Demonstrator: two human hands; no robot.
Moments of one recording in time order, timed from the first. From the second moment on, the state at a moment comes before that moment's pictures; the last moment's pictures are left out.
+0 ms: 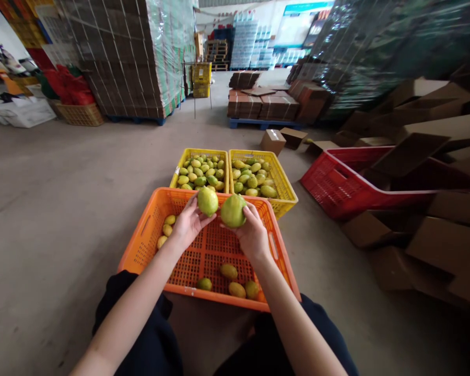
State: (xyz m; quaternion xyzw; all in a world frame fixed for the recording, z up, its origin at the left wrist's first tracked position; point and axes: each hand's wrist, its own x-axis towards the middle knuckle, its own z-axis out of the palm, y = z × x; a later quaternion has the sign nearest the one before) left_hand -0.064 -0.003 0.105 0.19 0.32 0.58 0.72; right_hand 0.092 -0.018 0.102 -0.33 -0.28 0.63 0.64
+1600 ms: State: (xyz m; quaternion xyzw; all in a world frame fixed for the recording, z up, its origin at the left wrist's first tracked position) left_hand -0.059 -0.005 0.093 0.39 0.45 0.59 0.54; right_hand 0.084 -0.013 0.079 -0.45 -0.30 0.53 0.65
